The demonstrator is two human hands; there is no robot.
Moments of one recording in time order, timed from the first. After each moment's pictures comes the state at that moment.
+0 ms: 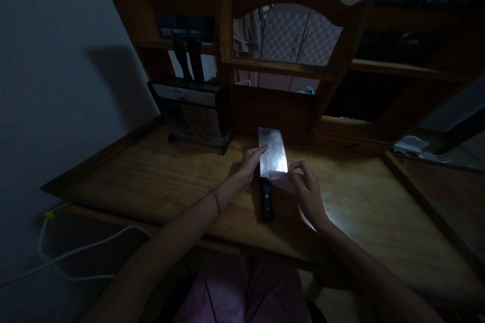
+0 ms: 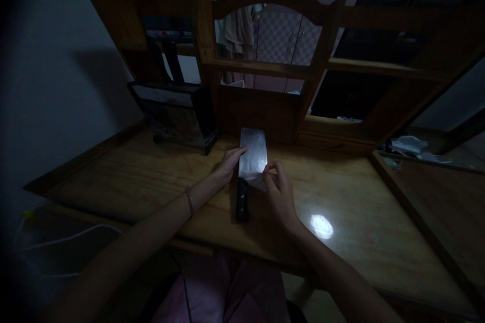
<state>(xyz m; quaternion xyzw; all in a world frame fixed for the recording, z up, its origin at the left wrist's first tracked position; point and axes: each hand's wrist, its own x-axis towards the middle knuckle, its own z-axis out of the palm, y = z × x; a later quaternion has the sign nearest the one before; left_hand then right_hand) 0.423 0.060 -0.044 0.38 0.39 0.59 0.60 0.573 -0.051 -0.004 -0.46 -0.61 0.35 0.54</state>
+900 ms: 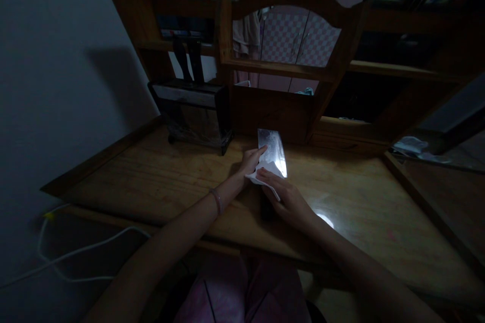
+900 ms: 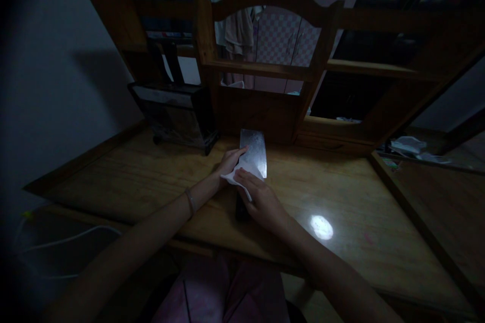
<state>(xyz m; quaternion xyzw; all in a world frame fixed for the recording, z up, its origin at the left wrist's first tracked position) 0.422 0.062 -0.033 0.38 0.43 0.56 0.60 0.561 -0.051 -0.016 -0.33 -0.87 0.18 0.33</state>
